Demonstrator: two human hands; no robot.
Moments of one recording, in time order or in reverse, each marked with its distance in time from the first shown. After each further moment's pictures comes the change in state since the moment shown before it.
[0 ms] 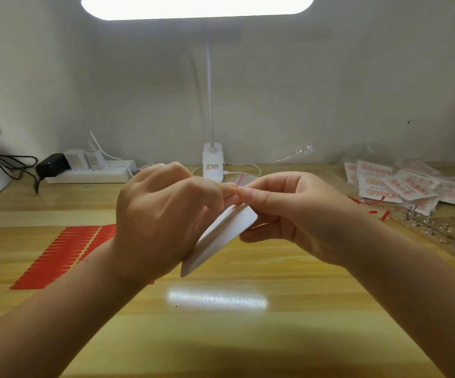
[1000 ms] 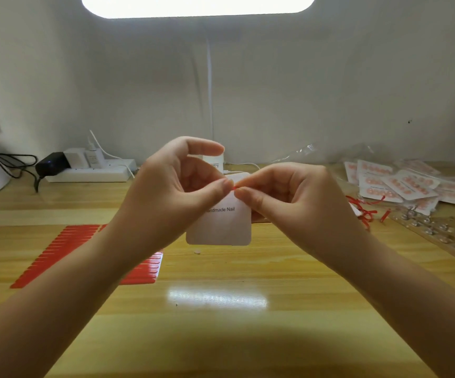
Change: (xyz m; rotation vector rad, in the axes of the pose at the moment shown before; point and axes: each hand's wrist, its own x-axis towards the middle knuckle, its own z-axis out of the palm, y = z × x) left_hand 0.024 0.009 -0.008 -0.657 -0.238 -1.045; right_hand -0.001 0.013 0.006 -0.469 0.309 -0.464
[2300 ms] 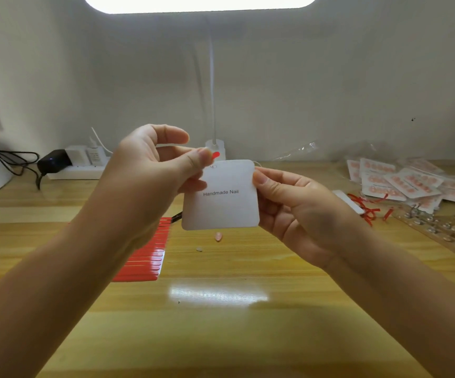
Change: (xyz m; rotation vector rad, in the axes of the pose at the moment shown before) left_hand 0.008 0.012 -0.009 -0.242 0.247 -0.213; right_hand 0.008 0.003 0.008 0.910 -0.001 0.509
